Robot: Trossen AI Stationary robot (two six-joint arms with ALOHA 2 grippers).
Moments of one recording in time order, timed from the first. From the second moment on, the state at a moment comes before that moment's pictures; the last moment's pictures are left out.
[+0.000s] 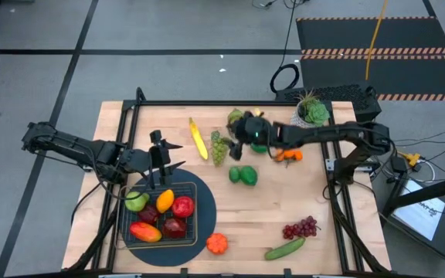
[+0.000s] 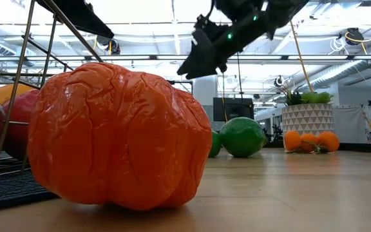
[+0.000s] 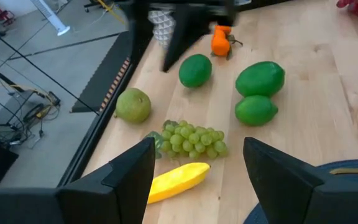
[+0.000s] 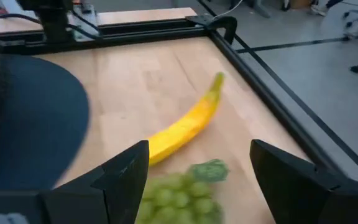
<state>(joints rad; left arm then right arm) -0.26 0.92 0.76 -0.41 -0.57 0.03 -0.22 1.60 1.03 0.09 0.14 -0.01</state>
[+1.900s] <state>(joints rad) -0.26 0.92 0.76 -0.41 -0.54 0.04 -0.67 1.95 1.10 0.13 -0.30 -0.28</state>
